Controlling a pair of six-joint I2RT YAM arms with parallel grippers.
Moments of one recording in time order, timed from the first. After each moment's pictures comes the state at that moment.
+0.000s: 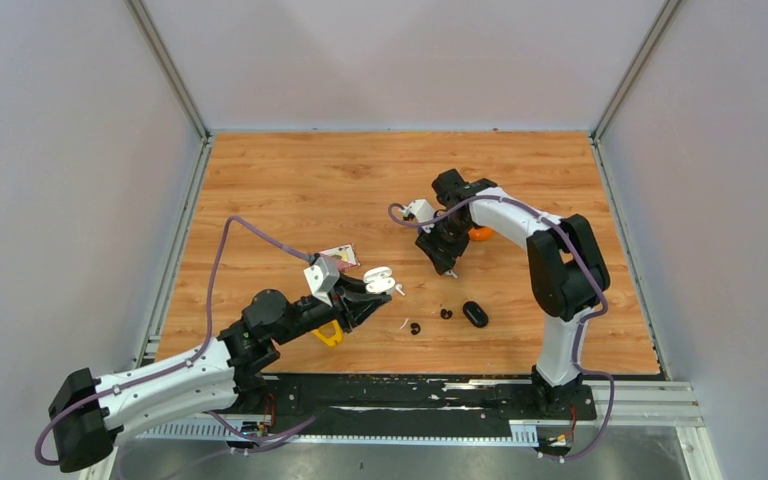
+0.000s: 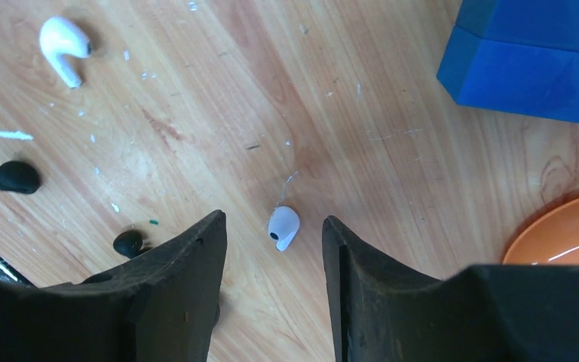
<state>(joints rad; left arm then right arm) -1.01 0.68 0.30 0.51 0.11 -0.25 0.47 1.90 1.39 -0.85 -0.33 -0.57</state>
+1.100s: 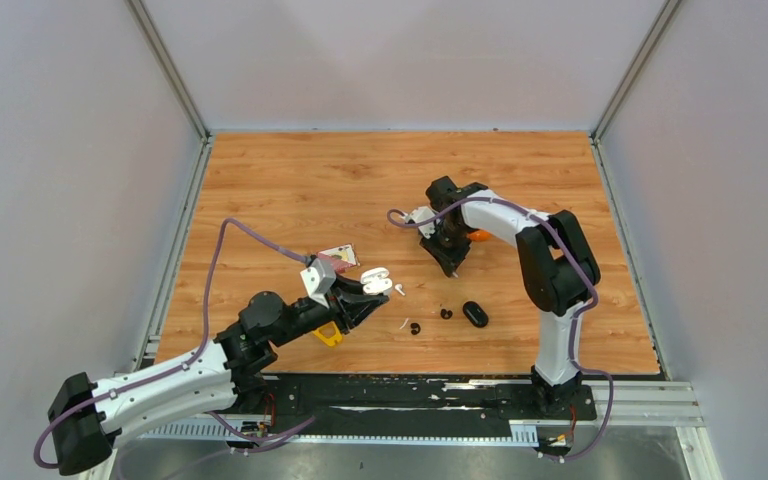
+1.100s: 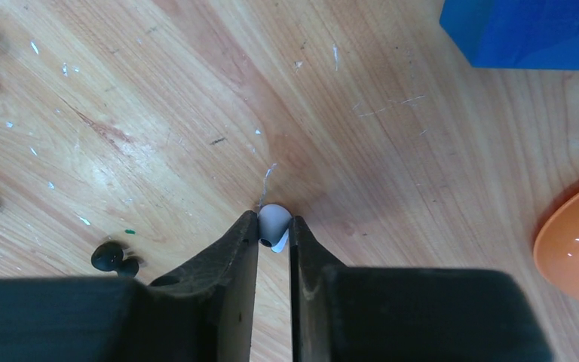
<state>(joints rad) -1.01 0.64 0.29 0.48 0.10 -0.25 0.50 1.98 1.40 -0.88 -0.18 -0.44</state>
